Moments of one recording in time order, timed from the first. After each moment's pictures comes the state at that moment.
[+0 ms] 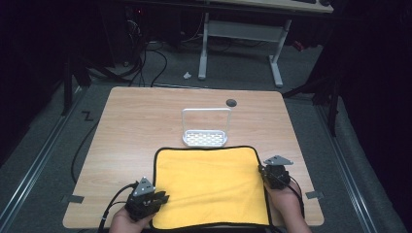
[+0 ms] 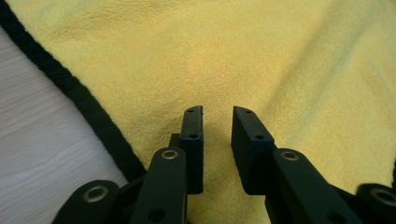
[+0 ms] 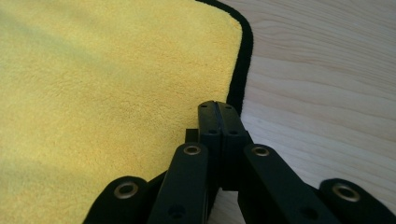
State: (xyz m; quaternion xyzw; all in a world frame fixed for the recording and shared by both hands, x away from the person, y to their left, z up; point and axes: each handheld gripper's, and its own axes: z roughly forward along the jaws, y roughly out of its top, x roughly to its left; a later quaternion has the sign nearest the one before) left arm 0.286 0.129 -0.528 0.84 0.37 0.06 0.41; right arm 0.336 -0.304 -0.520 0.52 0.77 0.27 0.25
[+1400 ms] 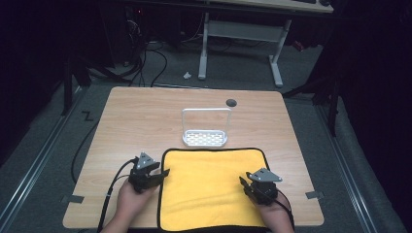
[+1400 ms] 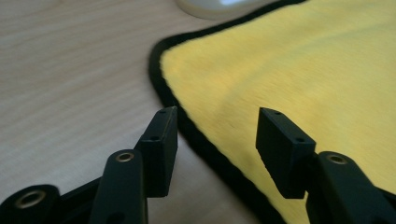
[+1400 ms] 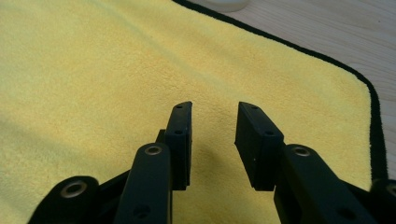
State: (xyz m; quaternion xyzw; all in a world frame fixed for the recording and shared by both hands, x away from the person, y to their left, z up) left arm 0.372 0.137 -0.528 0.80 0.42 0.14 0.41; right arm 0.293 -0.247 -0.513 0.45 0.79 0.32 0.26
